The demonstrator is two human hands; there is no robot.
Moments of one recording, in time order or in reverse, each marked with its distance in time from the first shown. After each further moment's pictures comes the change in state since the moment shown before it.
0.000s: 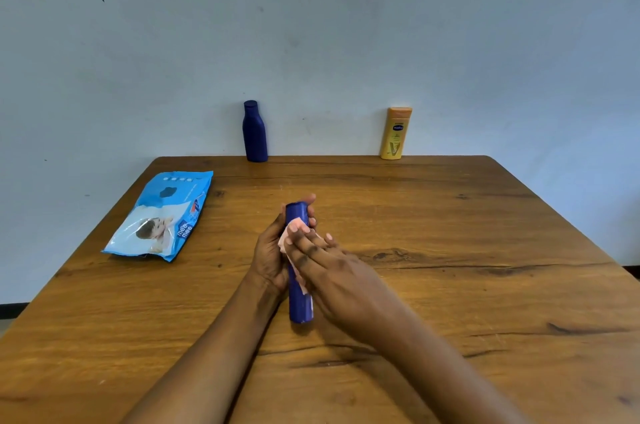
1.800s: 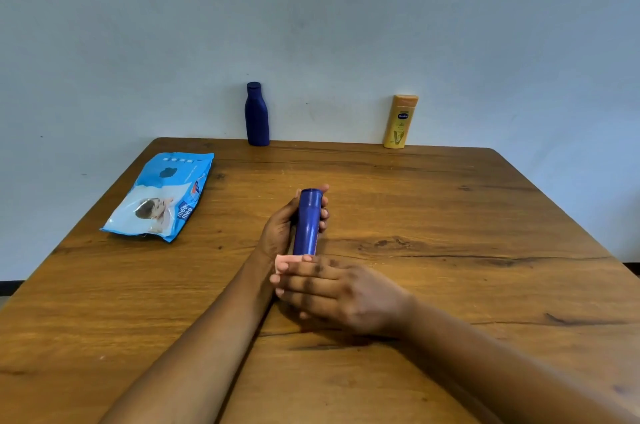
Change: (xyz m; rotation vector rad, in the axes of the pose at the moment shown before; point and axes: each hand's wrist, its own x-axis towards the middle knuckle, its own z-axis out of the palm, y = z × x) left_hand 0.010 0.000 -0.003 0.145 -0.003 -0.094; right_hand -0.010 0.035 0.034 -0.006 0.096 -0.600
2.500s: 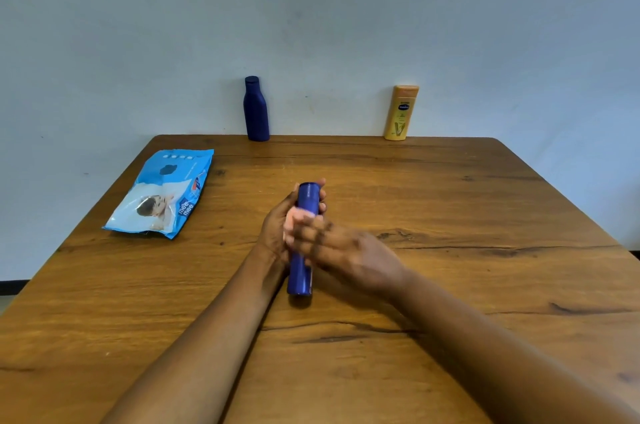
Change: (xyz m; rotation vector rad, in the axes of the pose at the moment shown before) left_hand -0.002 0.001 0.002 -0.076 0.047 -0.021; right_hand 0.004 0.016 -0.001 -0.013 0.158 0.193
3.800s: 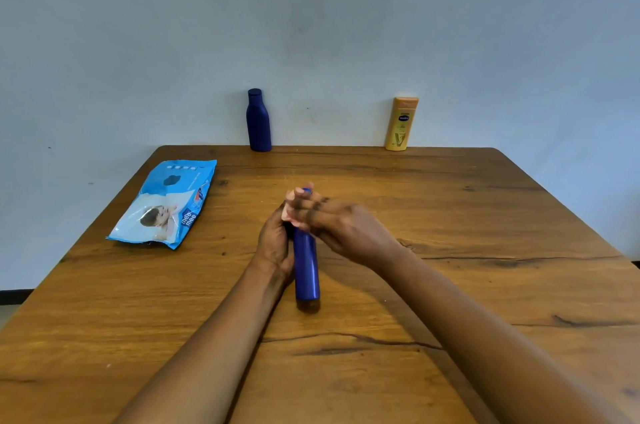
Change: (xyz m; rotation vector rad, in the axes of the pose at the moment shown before) left_hand -0.003 -0.001 0.004 -0.143 0.109 0.124; right_hand 0.035 0.030 -0.011 0.032 -0.039 0.167
